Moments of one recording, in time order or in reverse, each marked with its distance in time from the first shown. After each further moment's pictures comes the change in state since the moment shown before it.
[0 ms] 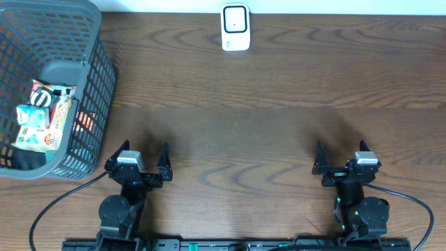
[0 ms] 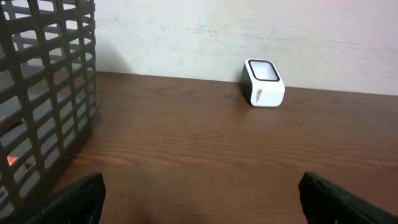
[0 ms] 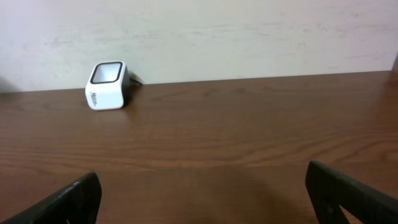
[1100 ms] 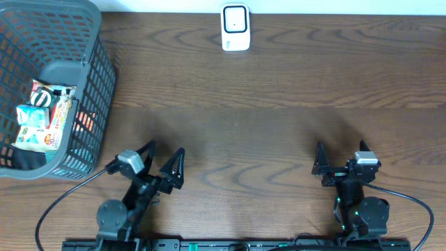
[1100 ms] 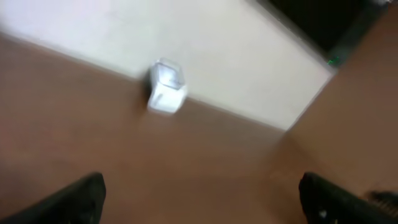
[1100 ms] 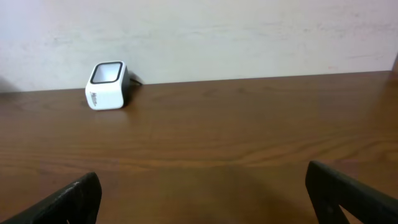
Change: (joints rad) left arm 0.001 0.002 -0.010 0.172 0.323 -0.422; right arm 0.000 0.000 0.000 0.000 0.000 0.000
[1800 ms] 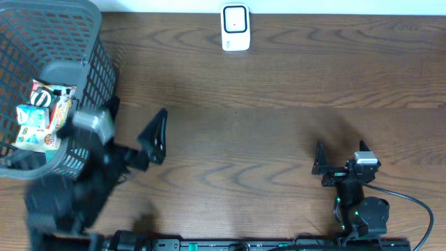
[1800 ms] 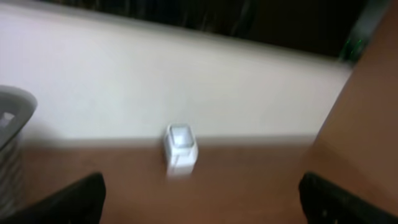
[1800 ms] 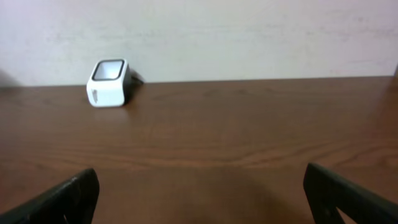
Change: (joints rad) left arm 0.000 0.631 1.045 -0.556 -0.076 0.344; right arm 0.000 0.000 0.000 0.000 -0.003 0.000
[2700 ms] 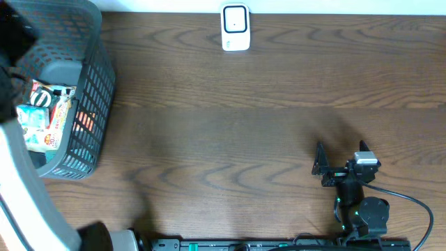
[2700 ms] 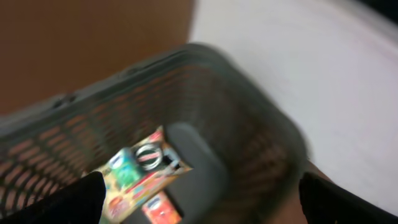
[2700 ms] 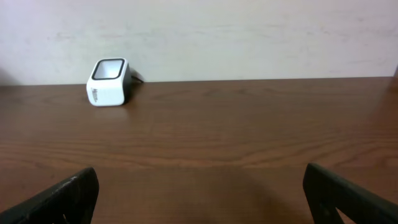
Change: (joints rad) left arm 0.506 0.910 1.103 -0.710 -0.471 -0.210; right arm 0.000 0.000 0.000 0.000 0.000 0.000
